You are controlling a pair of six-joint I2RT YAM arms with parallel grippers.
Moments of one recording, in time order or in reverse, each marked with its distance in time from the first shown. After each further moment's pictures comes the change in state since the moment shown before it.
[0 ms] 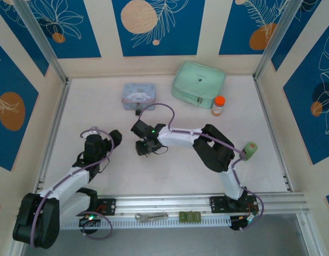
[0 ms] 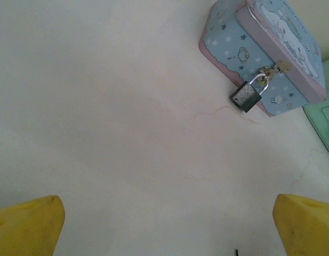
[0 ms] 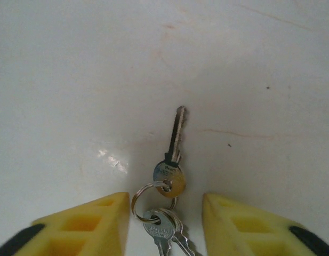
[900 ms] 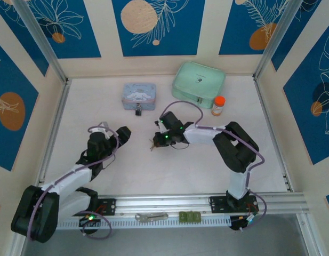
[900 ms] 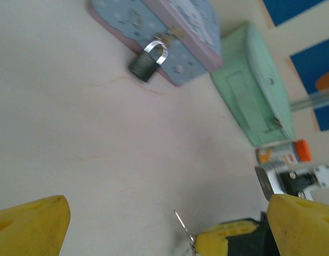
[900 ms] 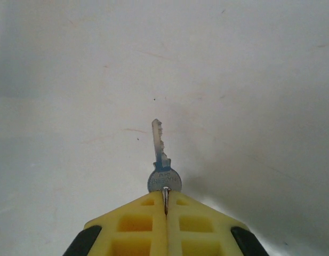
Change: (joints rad) left arm -0.109 0.082 0.028 0.215 0.198 -0.107; right arm -0.254 -0.245 -0.407 0.397 -0.337 -0.024
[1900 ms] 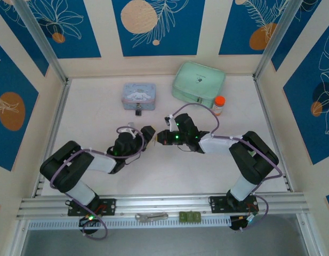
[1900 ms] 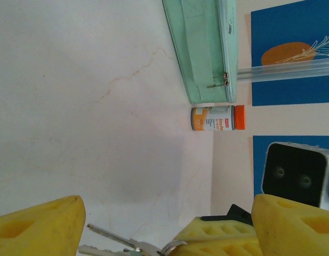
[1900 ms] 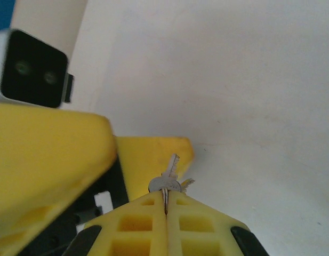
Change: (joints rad) left arm -0.319 0.528 0.114 0.506 -0.064 -0.452; right arm -0.048 -0.200 -0.274 0.427 -0.108 0.164
